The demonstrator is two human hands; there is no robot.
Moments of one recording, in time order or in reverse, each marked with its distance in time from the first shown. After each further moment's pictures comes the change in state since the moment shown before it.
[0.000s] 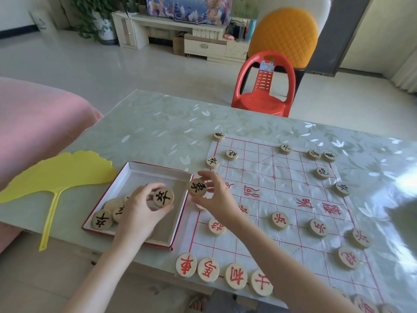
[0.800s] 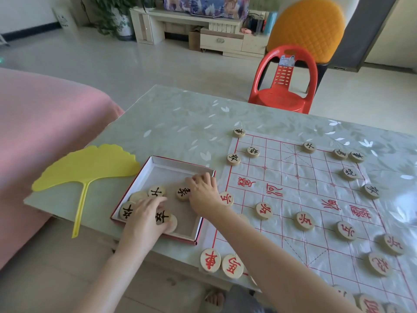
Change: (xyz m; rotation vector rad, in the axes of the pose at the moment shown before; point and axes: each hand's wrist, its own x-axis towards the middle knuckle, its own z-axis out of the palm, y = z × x) left_hand -0.019 -0.052 -0.023 0.269 -0.144 -0.070; right_hand 0.046 0.007 0.092 -0.857 -0.191 -0.158
